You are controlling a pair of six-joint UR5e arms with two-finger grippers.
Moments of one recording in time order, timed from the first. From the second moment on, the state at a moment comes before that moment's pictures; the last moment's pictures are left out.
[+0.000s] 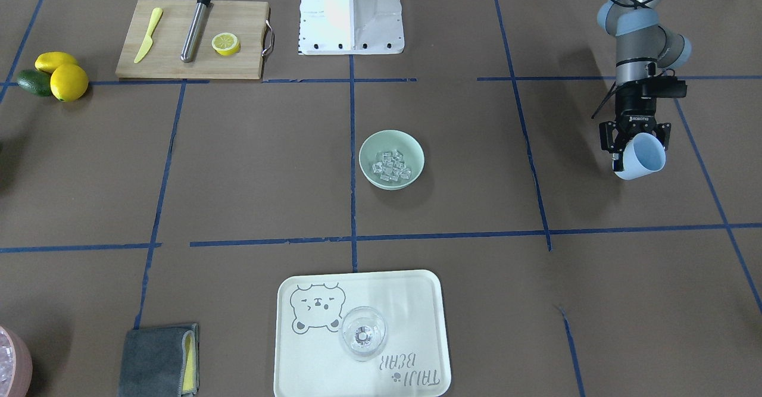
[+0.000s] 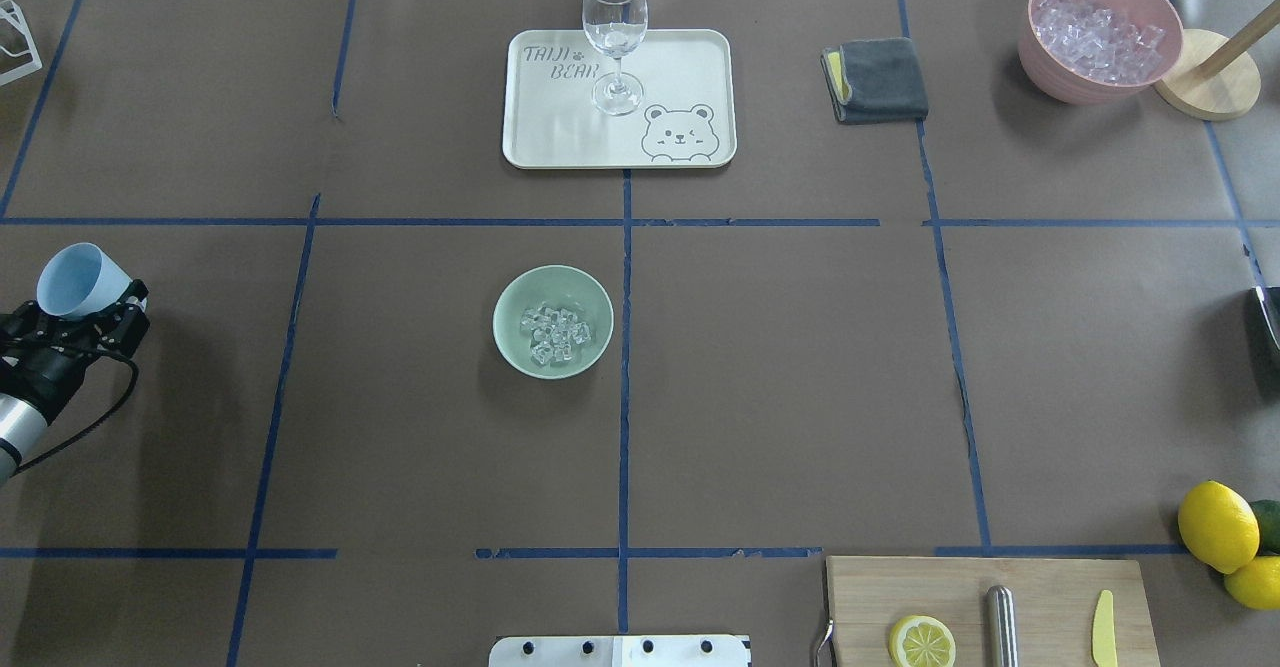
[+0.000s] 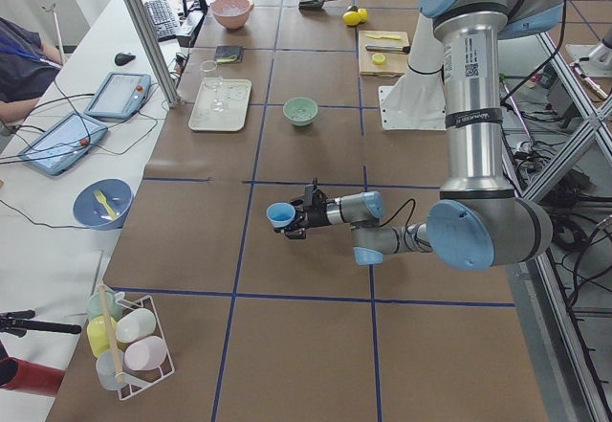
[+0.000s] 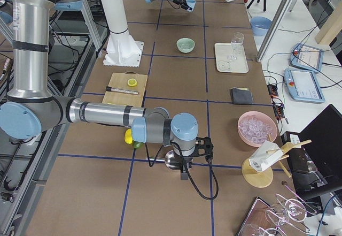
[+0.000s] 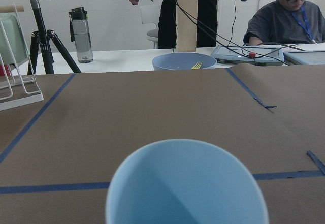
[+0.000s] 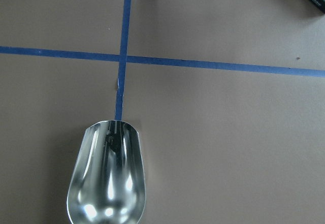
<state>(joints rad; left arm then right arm) -0.39 -1.41 -1.39 -3.11 -0.77 -1.10 1.64 -1.68 1.64 -1.52 2.29 -0.10</state>
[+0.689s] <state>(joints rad) -0.33 -1.41 -1.35 -3.11 -0.71 -1.11 1.64 -1.68 1.64 -1.52 2.29 -0.09</state>
